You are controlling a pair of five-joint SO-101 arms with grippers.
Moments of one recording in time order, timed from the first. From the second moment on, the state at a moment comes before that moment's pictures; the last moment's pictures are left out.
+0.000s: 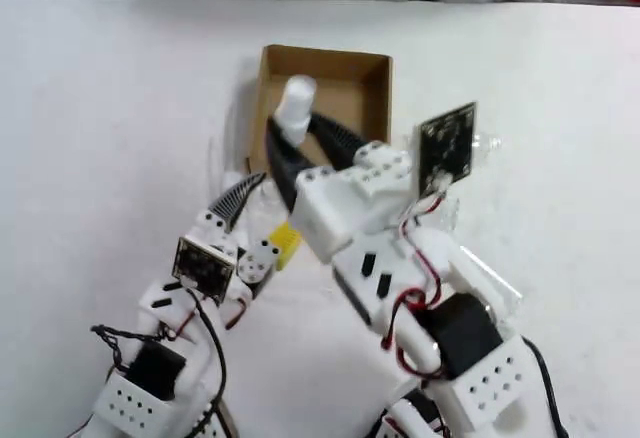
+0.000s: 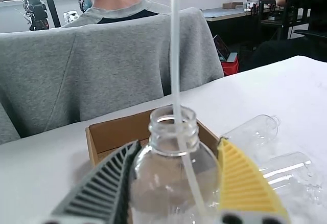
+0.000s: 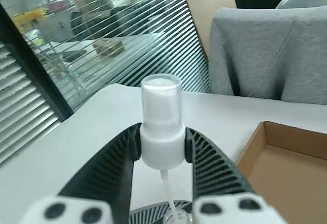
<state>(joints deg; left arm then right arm) 21.9 -100.6 97.3 16.8 -2.8 -37.6 -60.7 38.2 36.1 -15.8</state>
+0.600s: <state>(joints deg) 22.0 -100.6 97.3 16.8 -2.8 -41.9 -65.3 53.1 33.2 -15.6</state>
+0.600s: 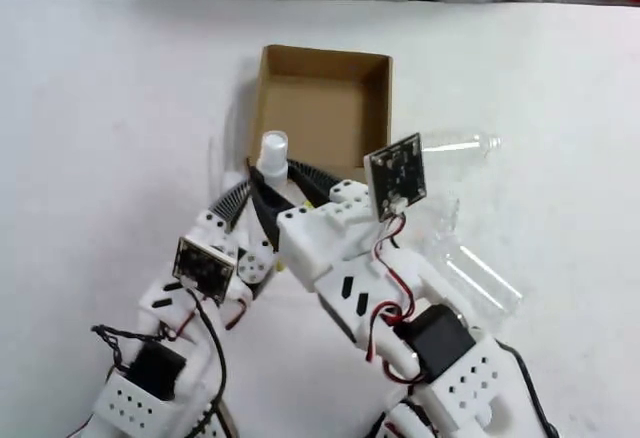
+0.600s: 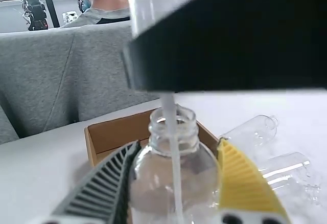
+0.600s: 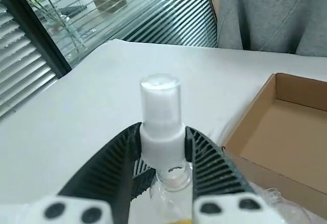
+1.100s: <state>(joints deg) 21.9 -100.6 97.3 16.8 -2.8 -41.9 -65.3 56.8 33.0 -15.7</state>
